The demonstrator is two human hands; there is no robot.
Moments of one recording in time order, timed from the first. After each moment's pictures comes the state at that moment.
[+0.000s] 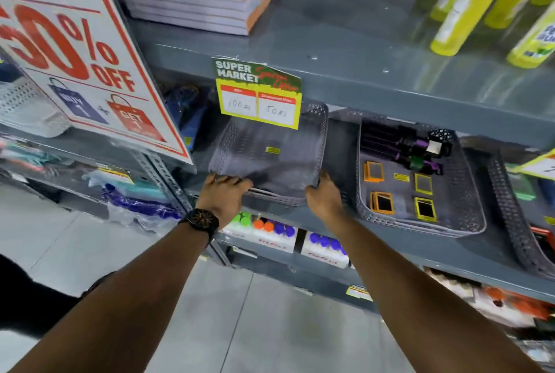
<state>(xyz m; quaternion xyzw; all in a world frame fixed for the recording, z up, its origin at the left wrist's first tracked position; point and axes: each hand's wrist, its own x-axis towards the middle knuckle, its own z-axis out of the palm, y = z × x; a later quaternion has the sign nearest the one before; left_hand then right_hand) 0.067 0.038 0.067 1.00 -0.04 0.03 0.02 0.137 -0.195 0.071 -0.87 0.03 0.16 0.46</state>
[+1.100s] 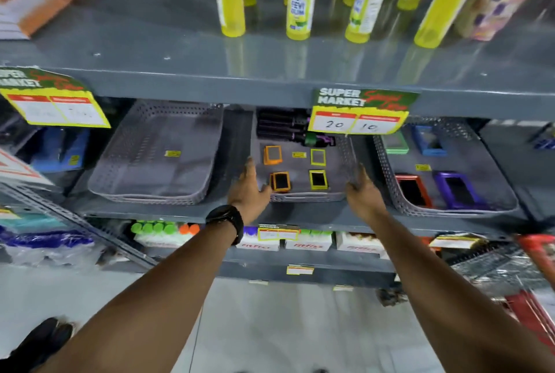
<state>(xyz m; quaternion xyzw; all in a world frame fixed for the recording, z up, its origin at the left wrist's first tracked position) 0.121 -0.234 0.055 0.93 0.04 -0.07 0.35 0.123 -0.510 0.069 -0.91 0.14 0.10 0.37</state>
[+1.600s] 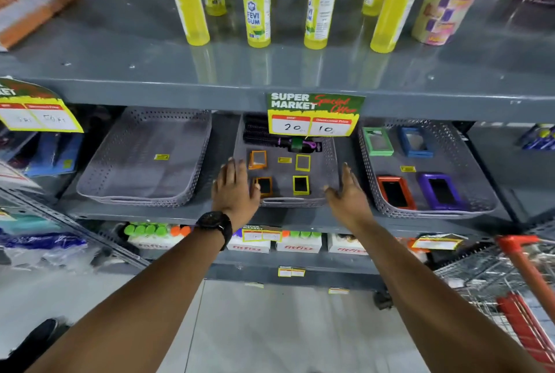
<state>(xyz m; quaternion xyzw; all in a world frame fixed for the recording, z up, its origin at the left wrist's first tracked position) 0.109 -0.257 0.070 0.98 0.03 0.00 0.18 0.103 -0.521 0.082 -0.92 0.07 0.06 0.38</state>
